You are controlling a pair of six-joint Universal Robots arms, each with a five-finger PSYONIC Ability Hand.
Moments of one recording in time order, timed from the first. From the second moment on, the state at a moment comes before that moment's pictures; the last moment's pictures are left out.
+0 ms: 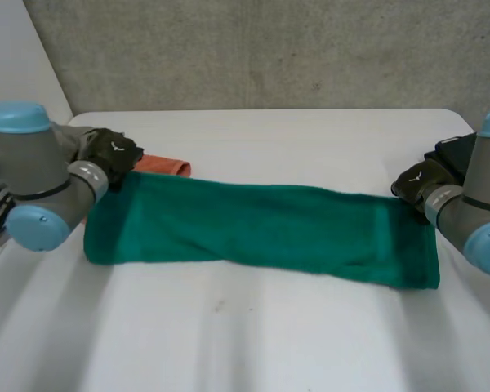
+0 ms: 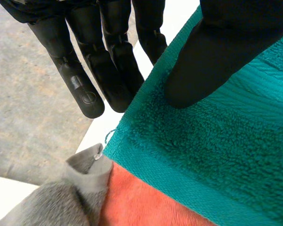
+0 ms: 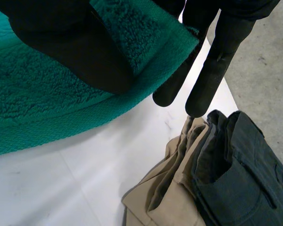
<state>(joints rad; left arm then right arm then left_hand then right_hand) 4.48 -2.35 -1.03 3.12 -1.43 3.94 1.77 -0.92 1.24 0.13 1.55 2.25 1.15 1.20 1.19 1.20 1.01 1.12 1.18 1.19 1.20 1.04</state>
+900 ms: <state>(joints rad) 4.41 -1.88 -1.62 3.47 -1.33 3.65 1.62 -1.31 1.76 0.20 1.42 2.67 0.19 0.20 0.21 0.20 0.05 0.29 0.29 0.29 0.29 0.12</state>
